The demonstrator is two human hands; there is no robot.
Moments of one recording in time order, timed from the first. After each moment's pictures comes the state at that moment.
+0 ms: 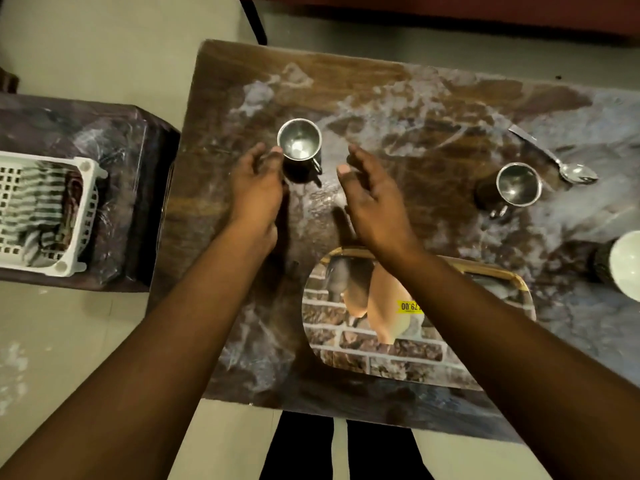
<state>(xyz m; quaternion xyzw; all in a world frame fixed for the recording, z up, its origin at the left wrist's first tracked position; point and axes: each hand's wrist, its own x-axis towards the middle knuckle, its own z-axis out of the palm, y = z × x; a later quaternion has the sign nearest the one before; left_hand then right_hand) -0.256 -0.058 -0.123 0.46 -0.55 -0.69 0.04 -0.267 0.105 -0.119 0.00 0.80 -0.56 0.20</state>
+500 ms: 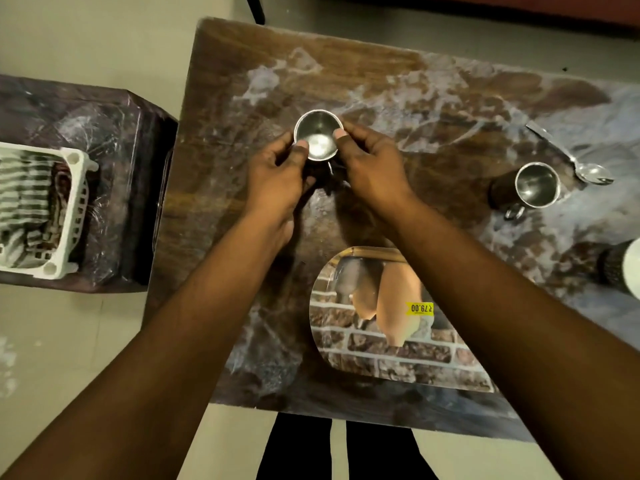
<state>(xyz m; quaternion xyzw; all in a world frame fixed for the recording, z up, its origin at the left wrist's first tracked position) -0.266 -0.051 -0.116 0.41 -0.53 -0.74 -0.01 -0.315 0.065 -0.134 0.08 0.74 -0.63 0.21</state>
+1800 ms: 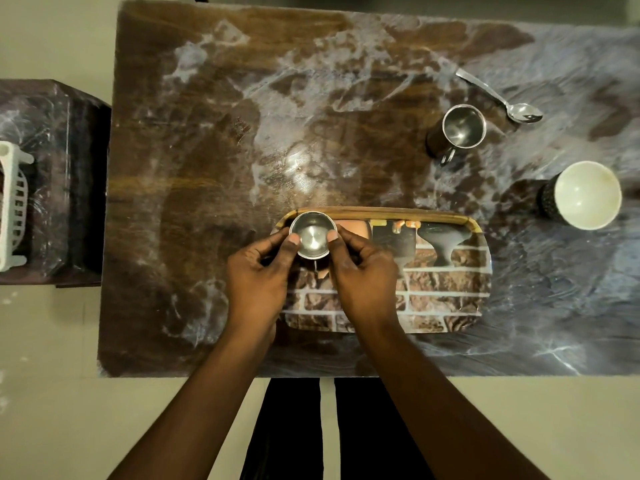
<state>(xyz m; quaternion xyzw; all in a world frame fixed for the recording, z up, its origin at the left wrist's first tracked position) -0.108 0.035 -0.117 0.42 -0.62 -0.66 -0.06 -0.129 0.163 -0.117 0.24 0.75 -0.60 0.16</state>
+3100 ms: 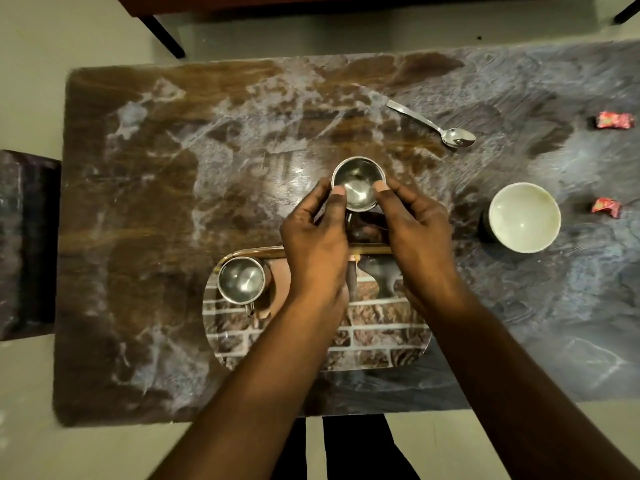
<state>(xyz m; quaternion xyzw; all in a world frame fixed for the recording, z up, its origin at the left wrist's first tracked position) -0.234 0.201 -0.068 0.43 -0.47 -0.77 -0.02 -0.244 0.303 -0.083 0.24 0.66 -0.70 0.14</state>
